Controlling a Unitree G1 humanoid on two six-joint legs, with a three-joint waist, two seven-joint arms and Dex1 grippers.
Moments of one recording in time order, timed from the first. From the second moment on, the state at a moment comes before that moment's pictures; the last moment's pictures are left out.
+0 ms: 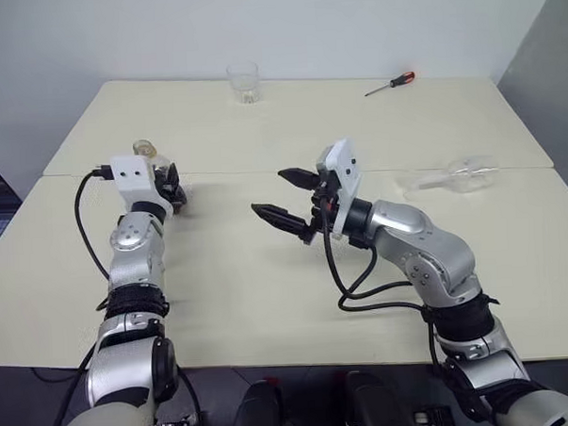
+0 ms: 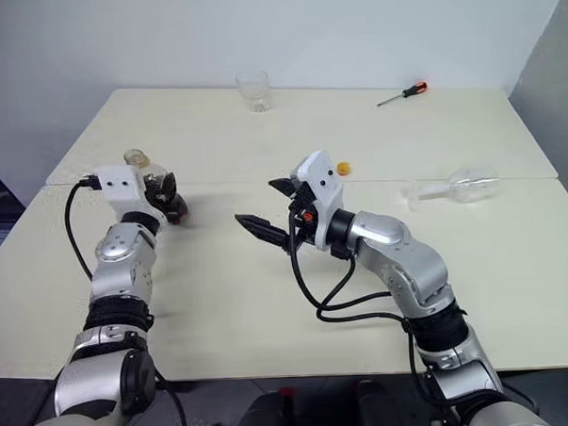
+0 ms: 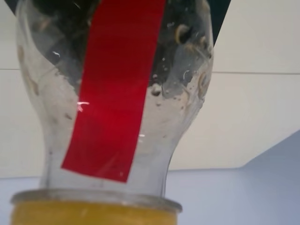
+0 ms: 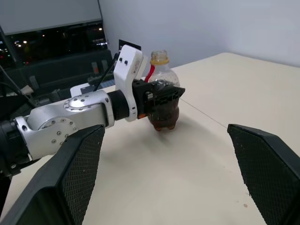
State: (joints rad) left arm -0.74 0.43 0.27 0.81 -0.16 -0.14 -0.20; right arm -0.62 -0.18 0.23 -0.26 0.44 0.66 0.52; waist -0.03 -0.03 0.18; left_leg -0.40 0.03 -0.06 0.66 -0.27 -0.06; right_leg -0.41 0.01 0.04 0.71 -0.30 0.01
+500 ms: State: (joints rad) left arm -0.80 0.41 0.29 0.98 -0.18 -0.27 -0.20; right arm -0.62 -0.17 0.25 -0.26 0.37 0.64 0.50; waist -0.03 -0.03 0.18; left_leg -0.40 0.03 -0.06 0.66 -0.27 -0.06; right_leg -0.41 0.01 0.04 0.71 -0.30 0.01
